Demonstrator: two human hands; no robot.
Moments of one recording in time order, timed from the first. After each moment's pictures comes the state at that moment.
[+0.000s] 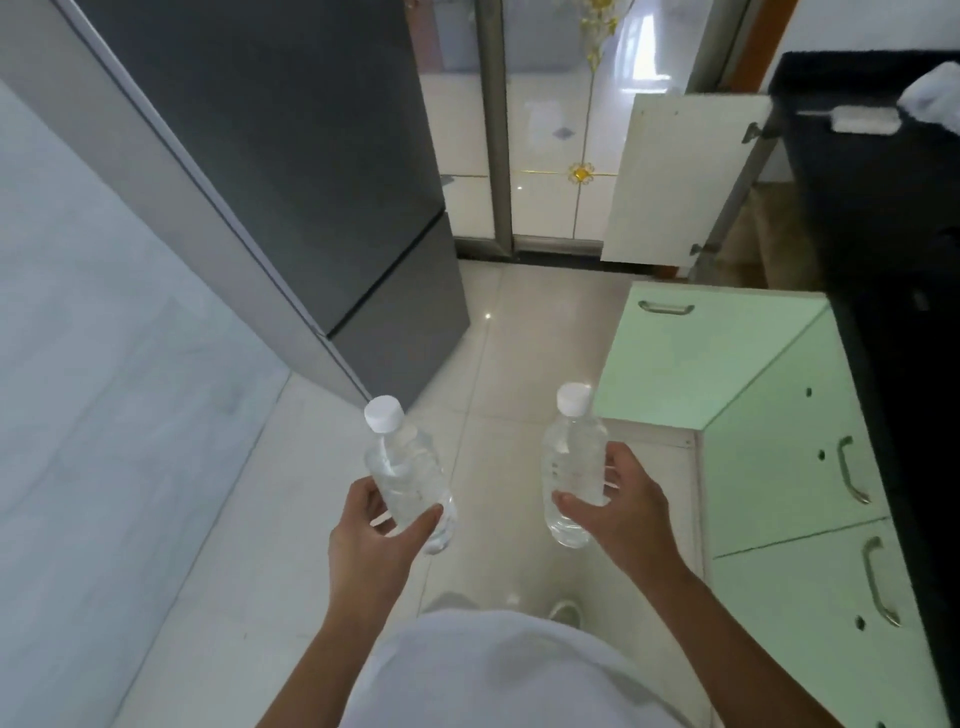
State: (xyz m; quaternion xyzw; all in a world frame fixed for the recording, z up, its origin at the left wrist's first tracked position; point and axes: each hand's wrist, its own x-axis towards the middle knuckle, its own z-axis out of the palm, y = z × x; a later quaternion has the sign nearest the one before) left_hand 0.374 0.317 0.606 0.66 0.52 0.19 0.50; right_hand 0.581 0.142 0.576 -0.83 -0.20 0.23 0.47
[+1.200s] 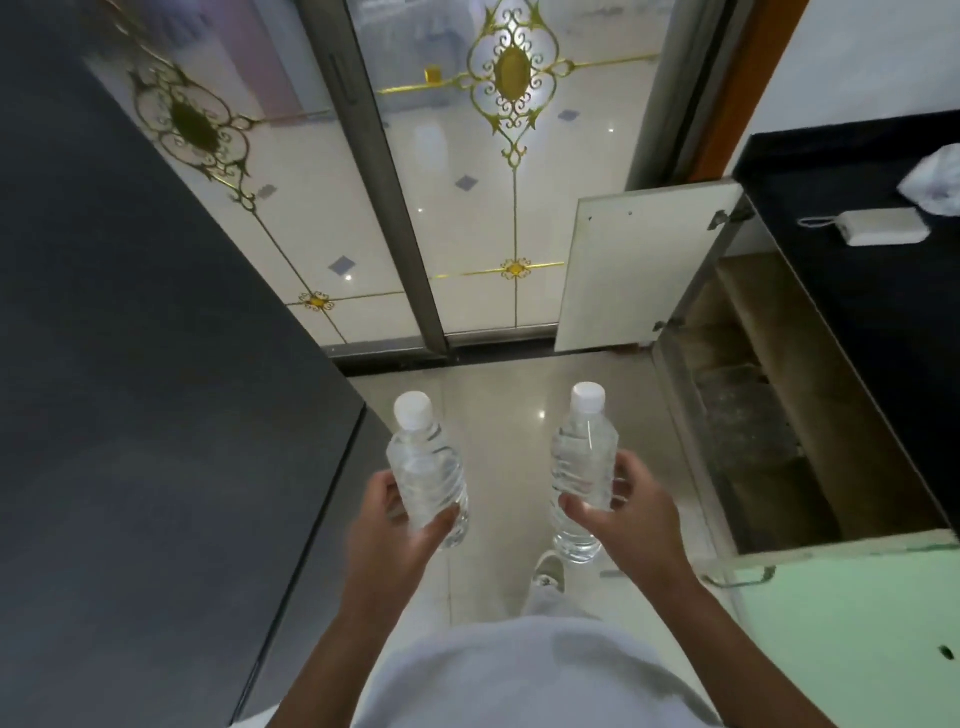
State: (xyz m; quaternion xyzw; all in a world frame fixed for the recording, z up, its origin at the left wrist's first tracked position) left_hand 0.860 0.713 0.595 0.79 0.37 0.10 0.48; right_hand 0.996 0.489 0.564 -0.85 -0.07 0.17 0.49
